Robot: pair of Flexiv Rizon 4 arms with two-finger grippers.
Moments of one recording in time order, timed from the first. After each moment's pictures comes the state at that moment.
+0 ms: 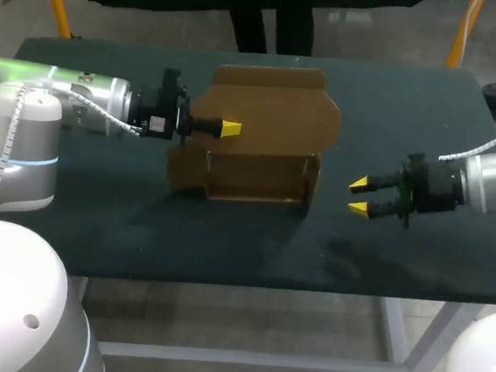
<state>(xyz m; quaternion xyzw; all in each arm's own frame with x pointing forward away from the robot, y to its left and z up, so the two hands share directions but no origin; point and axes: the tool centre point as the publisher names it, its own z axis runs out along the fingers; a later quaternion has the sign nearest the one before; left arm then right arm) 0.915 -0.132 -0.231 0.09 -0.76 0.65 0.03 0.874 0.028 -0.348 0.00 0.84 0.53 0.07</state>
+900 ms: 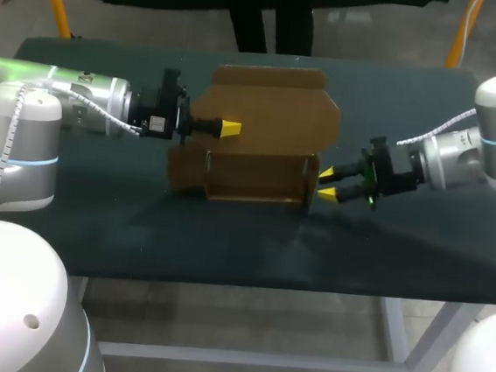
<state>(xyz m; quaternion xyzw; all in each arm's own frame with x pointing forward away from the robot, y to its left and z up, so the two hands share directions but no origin) 0.915 -0.132 -0.231 0.09 -0.76 0.65 0.03 0.913 0.083 -0.369 -0.03 0.84 0.55 0.01</state>
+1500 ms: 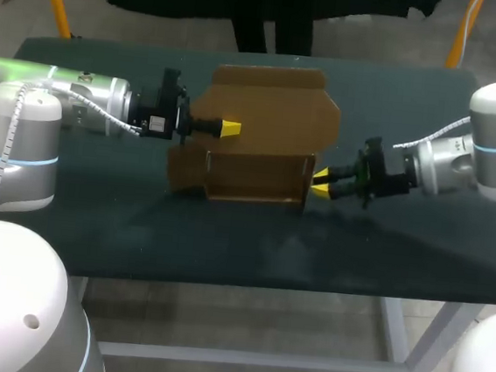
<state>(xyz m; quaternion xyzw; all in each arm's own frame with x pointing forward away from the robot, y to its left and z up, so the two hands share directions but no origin) 0.916 -0.132 -0.231 0.09 -0.76 0.65 0.03 0.919 0.094 -0.372 0.01 0.83 0.56 0.02</state>
